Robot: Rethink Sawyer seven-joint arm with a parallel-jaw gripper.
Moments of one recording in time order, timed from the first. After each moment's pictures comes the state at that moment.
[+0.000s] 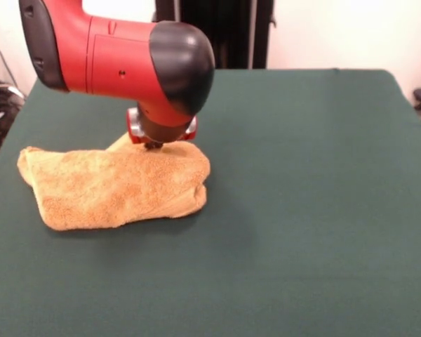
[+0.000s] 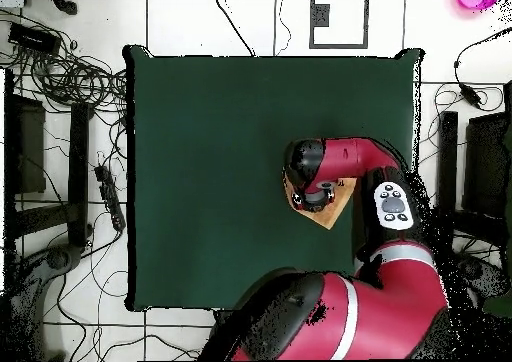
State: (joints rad) arm -0.34 -0.24 0.11 1.18 -0.52 1.18 1.57
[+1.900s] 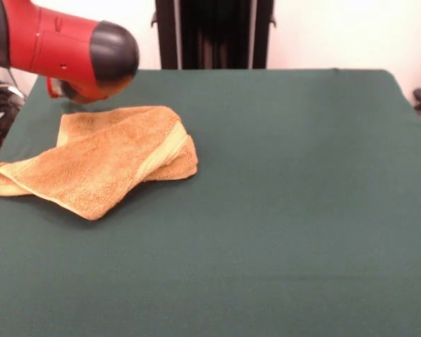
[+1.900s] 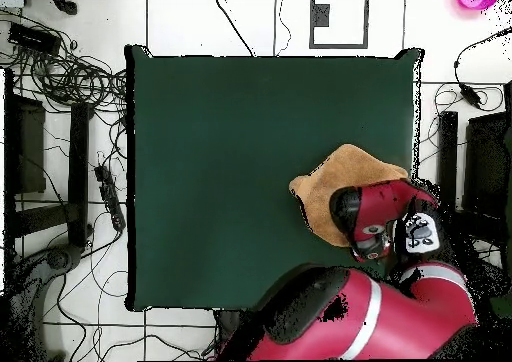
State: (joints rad) arm -0.41 -0.19 -0.09 1.25 -0.80 1.18 1.57
